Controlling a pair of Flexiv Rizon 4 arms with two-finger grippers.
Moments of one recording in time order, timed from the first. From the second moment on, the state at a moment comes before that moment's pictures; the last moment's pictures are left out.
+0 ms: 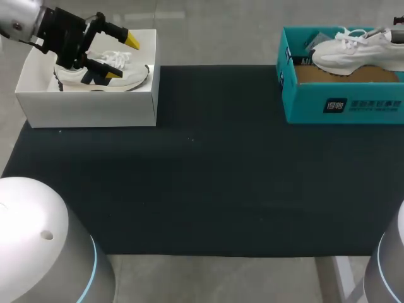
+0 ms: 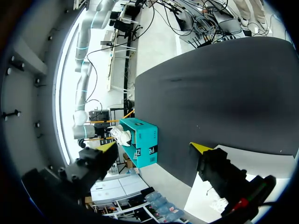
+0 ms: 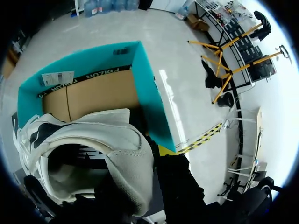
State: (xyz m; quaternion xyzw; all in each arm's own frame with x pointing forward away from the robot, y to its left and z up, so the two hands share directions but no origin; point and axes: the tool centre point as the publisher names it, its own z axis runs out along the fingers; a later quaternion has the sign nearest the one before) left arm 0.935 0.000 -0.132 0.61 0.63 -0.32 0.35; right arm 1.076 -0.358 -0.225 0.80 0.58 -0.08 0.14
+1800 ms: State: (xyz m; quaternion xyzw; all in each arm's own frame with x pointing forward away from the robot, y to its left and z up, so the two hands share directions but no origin) left arm 0.935 0.000 -0.133 0.61 0.63 -0.32 0.35; right arm 1.072 -0.382 -0.370 0.82 0.54 -0.11 0.13
